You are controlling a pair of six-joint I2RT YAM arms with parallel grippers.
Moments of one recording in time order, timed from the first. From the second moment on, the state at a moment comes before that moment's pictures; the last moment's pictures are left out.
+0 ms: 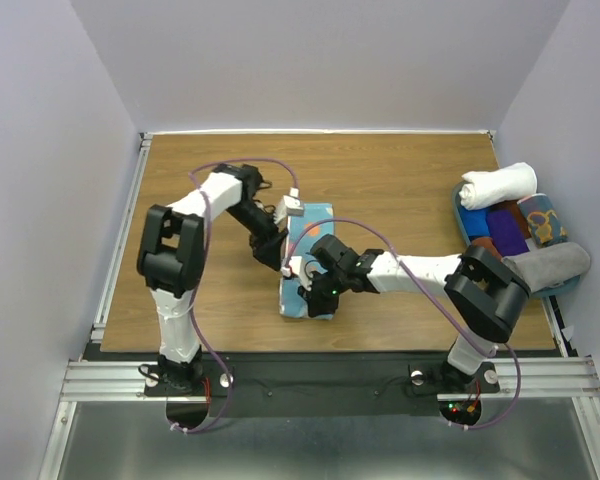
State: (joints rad) left arm -0.38 2.02 1.50 -1.22 0.85 0.99; right arm 0.94 1.69 0.93 -0.23 -0.45 -0.28
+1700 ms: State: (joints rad) left arm -1.13 1.28 0.44 -0.01 -0.07 1.00; right arm 0.63 2.19 1.21 -0.42 -1.29 0.04
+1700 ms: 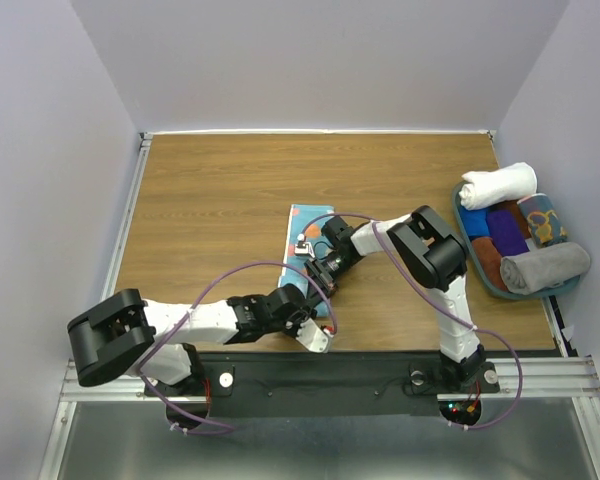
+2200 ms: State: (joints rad) left arm -1.01 1.39 0.67 -0.32 0.18 0.93; right arm 0.41 1.93 1.26 -0.48 -1.07 0.00
